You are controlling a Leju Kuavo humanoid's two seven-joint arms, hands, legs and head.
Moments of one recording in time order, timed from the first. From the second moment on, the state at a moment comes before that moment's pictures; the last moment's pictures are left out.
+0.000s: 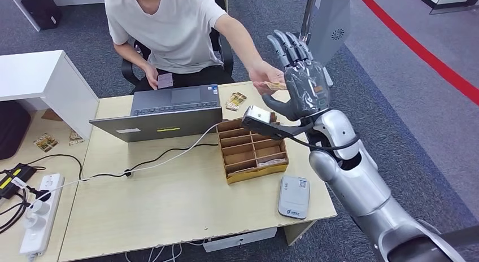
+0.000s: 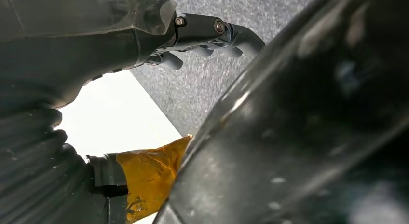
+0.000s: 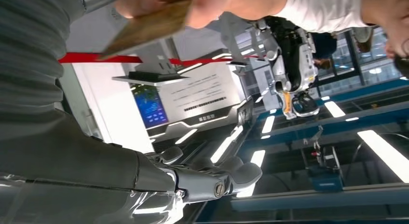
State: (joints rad) left arm -0.06 -0.22 0.80 -0.21 -1.28 -0.34 0.14; right arm -0.59 -0.27 0.49 -1.47 1.04 -0.26 0.07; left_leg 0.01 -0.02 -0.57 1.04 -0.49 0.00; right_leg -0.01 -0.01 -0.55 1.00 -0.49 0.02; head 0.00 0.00
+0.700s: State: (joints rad) left arm -0.06 -0.21 0.80 -0.21 -1.21 -0.37 0.16; right arm -0.60 -0.24 0.56 -1.47 1.03 -0.25 0.06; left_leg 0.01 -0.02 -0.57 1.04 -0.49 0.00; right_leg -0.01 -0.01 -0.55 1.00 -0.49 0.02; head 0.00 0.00
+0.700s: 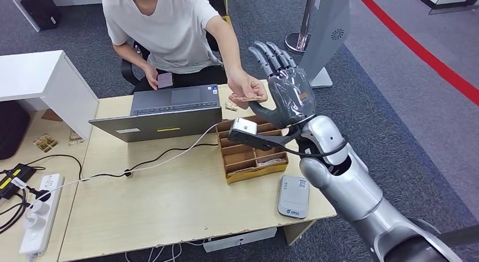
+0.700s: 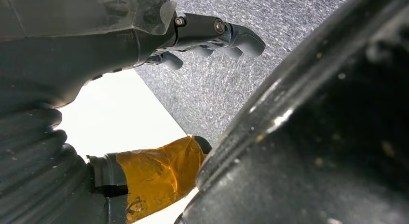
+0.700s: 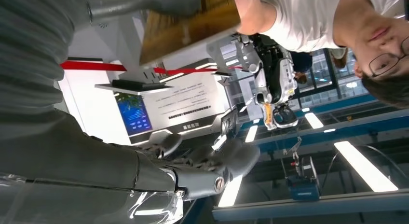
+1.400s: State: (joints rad) left arm -0.05 -0.21 0.80 -0.21 -1.05 -0.31 0.15; right arm -0.59 -0.24 0.58 -1.49 0.98 -0.25 0.02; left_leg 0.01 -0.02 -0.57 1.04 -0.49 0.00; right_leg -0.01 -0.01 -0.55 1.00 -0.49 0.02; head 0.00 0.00
